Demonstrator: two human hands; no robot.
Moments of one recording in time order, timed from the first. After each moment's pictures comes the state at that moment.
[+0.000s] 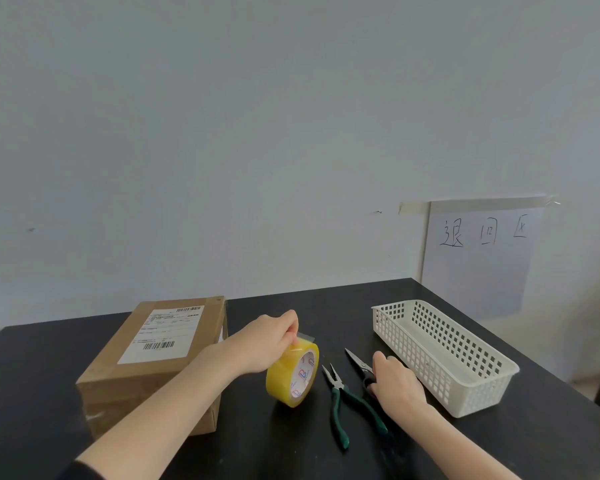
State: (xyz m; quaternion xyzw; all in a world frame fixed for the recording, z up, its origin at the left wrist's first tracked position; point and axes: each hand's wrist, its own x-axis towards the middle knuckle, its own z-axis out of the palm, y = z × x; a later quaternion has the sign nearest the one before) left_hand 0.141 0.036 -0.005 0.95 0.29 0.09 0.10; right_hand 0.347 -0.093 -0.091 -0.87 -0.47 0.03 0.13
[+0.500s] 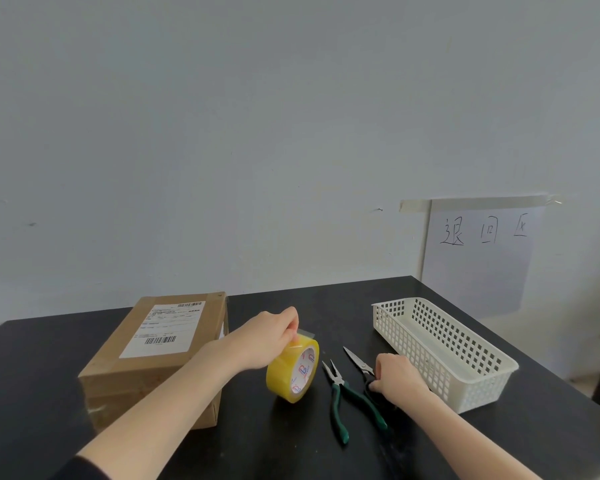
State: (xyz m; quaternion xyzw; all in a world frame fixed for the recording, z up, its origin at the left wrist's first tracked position) left_hand 0.140 0.034 -0.005 0.95 0.29 0.08 0.10; right_hand 0.365 -0.084 -0.090 -0.88 -0.46 0.10 0.12
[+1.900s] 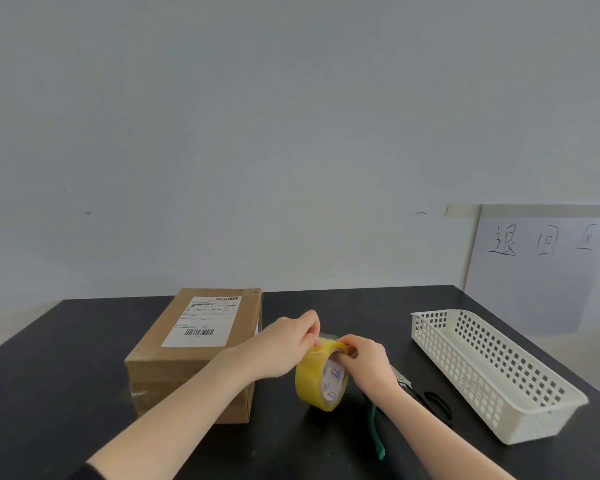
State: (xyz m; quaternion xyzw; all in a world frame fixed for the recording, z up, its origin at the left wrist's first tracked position) left_hand 0.108 0.032 -0.004 0.93 0.30 0.12 0.16; right_hand 0.296 -0.015 -0.081 -0.73 -0.54 0.16 0.38
